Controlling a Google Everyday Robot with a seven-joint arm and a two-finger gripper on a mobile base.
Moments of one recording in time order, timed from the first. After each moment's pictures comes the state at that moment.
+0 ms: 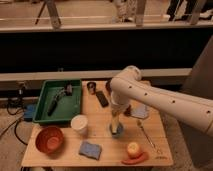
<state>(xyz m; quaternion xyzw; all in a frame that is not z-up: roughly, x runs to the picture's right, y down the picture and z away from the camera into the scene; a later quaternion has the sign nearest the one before) 0.055 0.126 0.729 -0.17 -0.26 -0.67 0.67</state>
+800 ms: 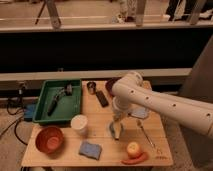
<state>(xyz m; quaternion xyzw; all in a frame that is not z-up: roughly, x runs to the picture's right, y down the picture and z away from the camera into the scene) 0.065 0.156 0.735 -0.19 -0.28 -0.67 0.66</state>
